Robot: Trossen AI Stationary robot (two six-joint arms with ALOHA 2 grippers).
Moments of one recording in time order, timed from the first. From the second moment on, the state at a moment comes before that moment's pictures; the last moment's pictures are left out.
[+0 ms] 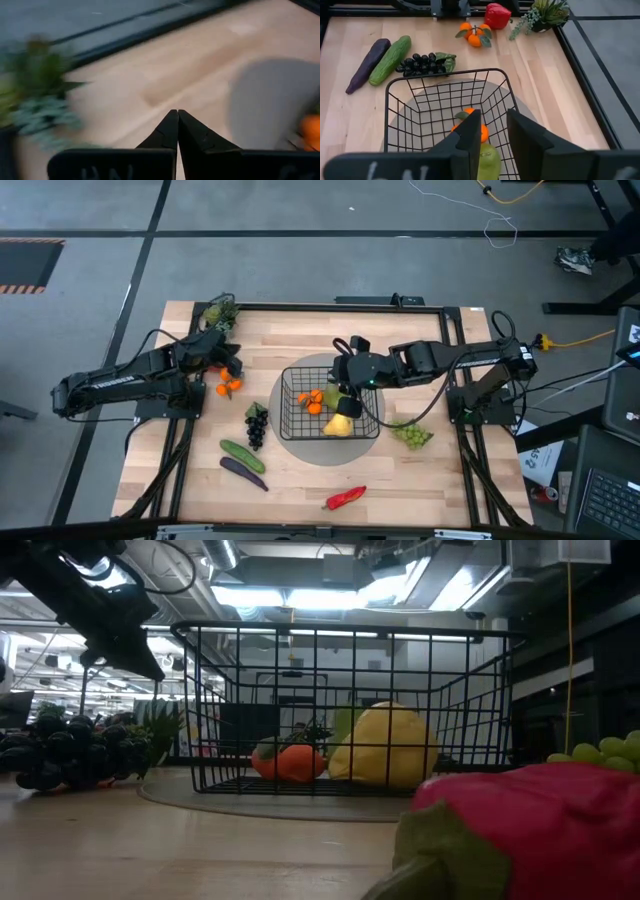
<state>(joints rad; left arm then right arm) 0.36 0.46 0.40 -0.47 -0.45 -0.43 0.18 1.65 1.73 -0.86 0.34 0.15</state>
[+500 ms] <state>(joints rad) 0.37 0.49 0.40 -0.88 -0.68 -0.97 0.12 1.65 1.73 -0.86 0.45 0.23</state>
